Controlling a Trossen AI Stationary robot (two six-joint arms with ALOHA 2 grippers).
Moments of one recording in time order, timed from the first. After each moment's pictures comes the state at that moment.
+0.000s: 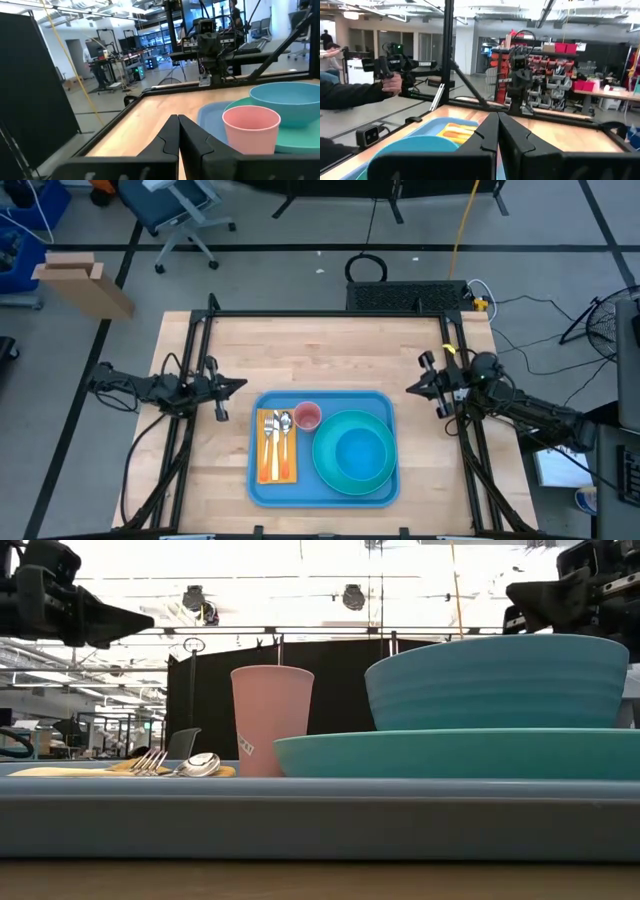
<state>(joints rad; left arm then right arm) -0.28 0.01 0.01 0.07 -0.51 0.23 -0.51 0.24 0.01 0.44 -0.78 0.06</state>
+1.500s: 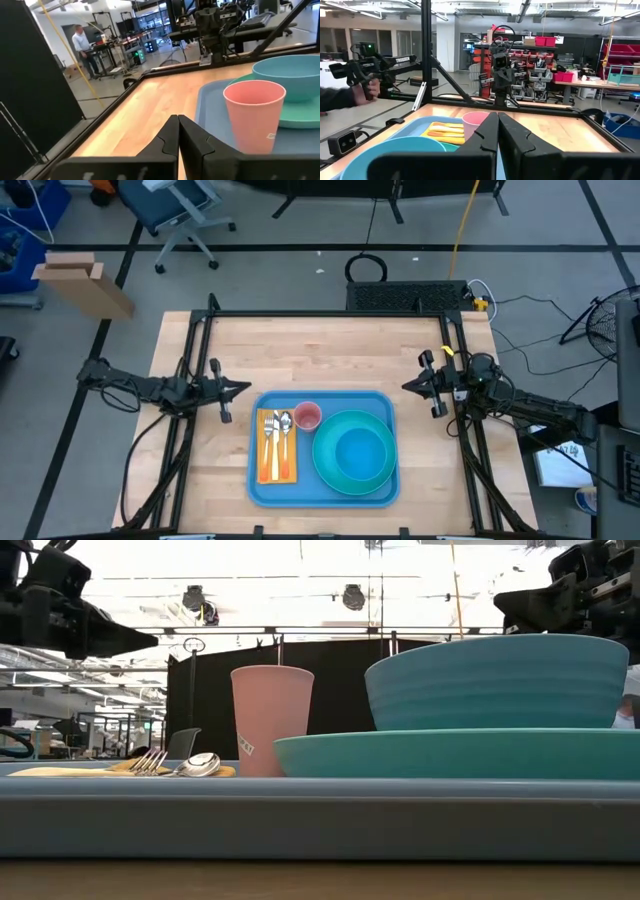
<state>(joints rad) -0.29 0.13 0.01 0.06 -0.53 0.20 -0.41 0.24 0.01 0.39 -0.57 0.03</state>
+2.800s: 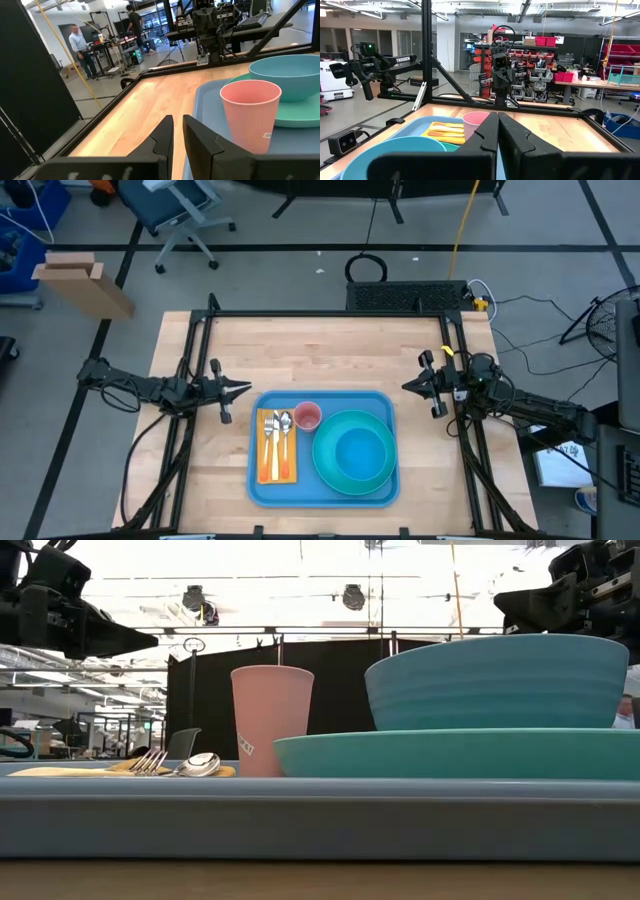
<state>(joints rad) -0.29 0.13 0.01 0.07 -0.52 0.20 -0.41 0.24 0.01 0.39 -0.57 0.03</state>
